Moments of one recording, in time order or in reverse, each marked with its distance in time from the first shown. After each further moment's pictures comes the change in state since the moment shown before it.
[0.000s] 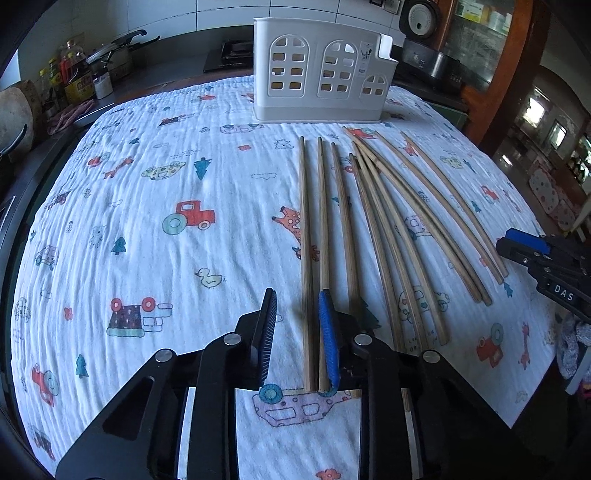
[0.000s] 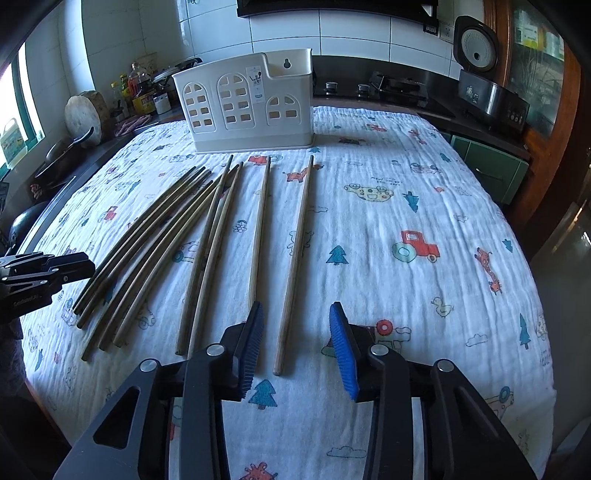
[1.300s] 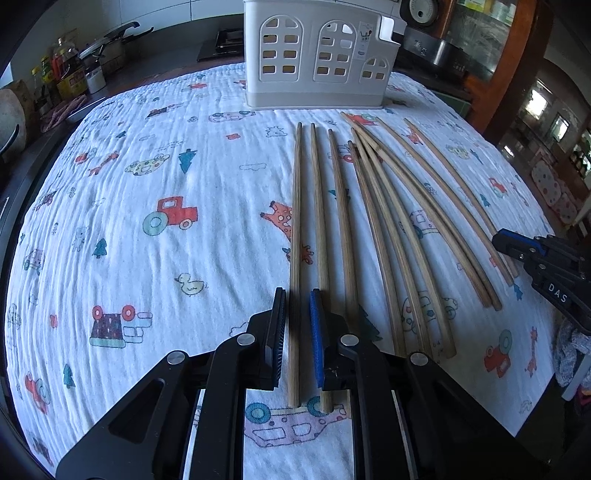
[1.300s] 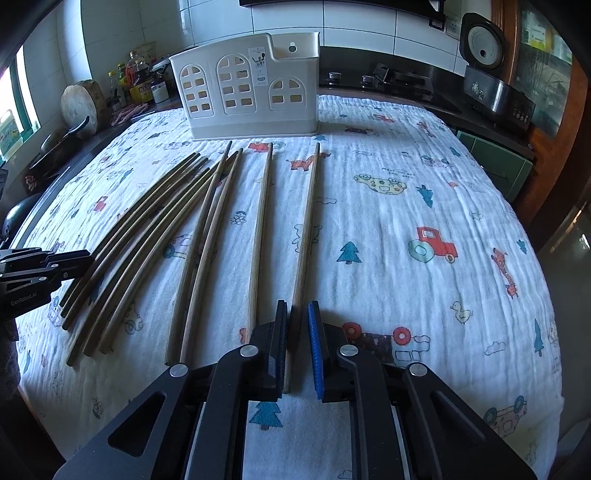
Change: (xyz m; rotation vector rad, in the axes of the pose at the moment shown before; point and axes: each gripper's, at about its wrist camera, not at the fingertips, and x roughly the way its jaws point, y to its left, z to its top) left arm 0.018 -0.004 0.008 0.010 0.050 0.006; right arm 0.021 0.007 0.003 -0.013 0.029 -0.021
